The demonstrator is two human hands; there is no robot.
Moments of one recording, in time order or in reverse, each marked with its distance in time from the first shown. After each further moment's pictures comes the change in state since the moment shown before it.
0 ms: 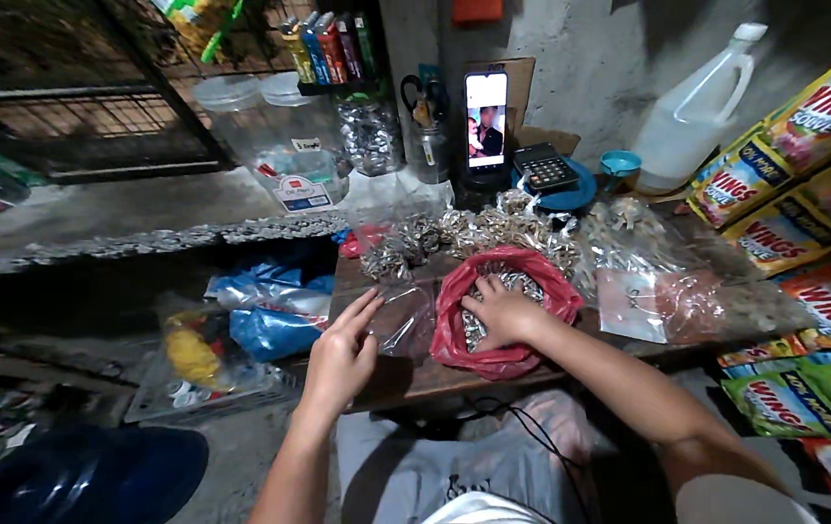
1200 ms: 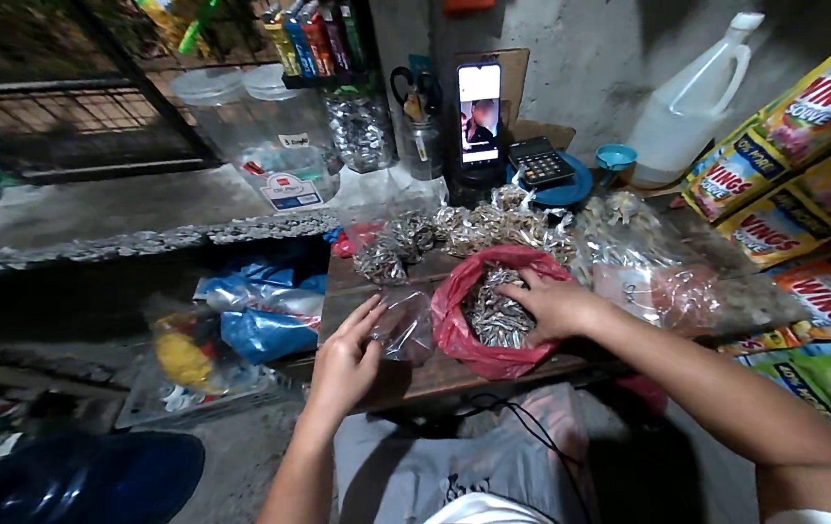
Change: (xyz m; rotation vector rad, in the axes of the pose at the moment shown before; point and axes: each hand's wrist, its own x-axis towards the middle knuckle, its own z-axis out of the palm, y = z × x) left_hand -0.004 -0.003 0.014 -0.076 -0.044 -0.058; right_hand -0.046 0.047 -0.014 0.063 -0.016 0.098
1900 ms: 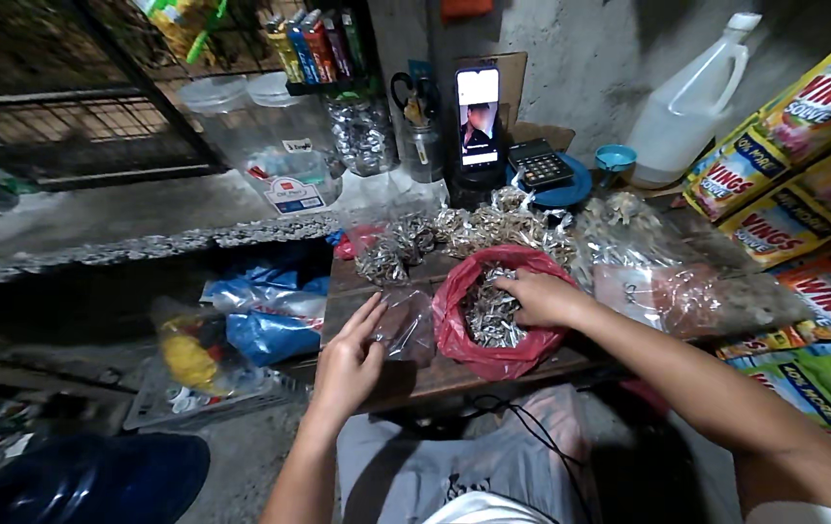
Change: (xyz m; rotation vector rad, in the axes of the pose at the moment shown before) left_hand -0.001 0.005 0.000 0.001 0.004 -0.004; right_hand 0.018 -0.001 -0.001 0.088 0.085 -0.026
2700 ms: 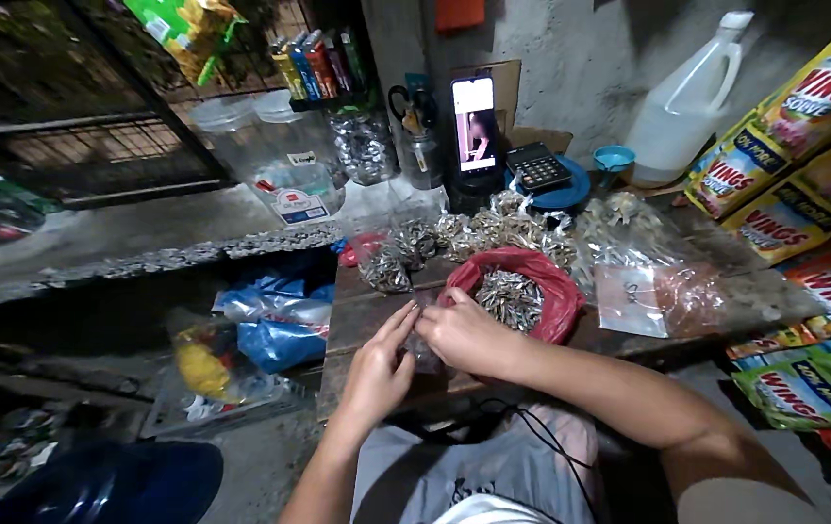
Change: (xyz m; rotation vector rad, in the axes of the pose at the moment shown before) left_hand 0.001 0.036 0.007 -0.013 -0.116 0.091; right_hand -0.009 -0.097 0.024 -0.057 0.321 -0.583
